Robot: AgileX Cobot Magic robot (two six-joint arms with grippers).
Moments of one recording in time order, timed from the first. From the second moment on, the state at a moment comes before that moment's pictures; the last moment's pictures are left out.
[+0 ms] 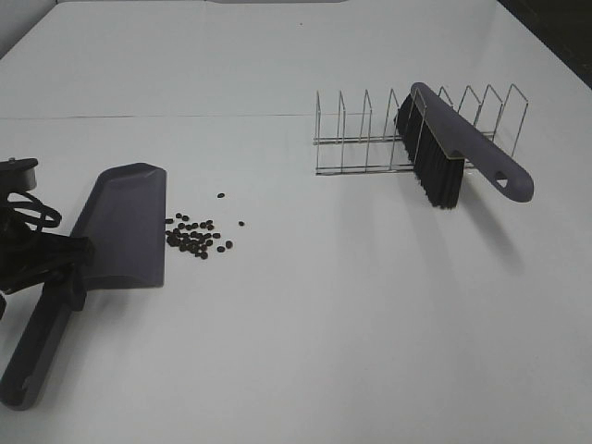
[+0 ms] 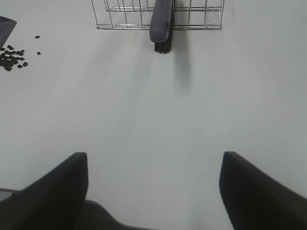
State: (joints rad) left arm -0.21 1.77 -0.83 -0.12 0.62 -0.23; right arm 0.09 0.00 -0.46 0.00 1.11 0.04
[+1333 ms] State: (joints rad) left arm -0.21 1.88 -0.84 -0.06 0.55 -0.23; right arm 0.09 0.00 -0.46 0.00 1.11 0.04
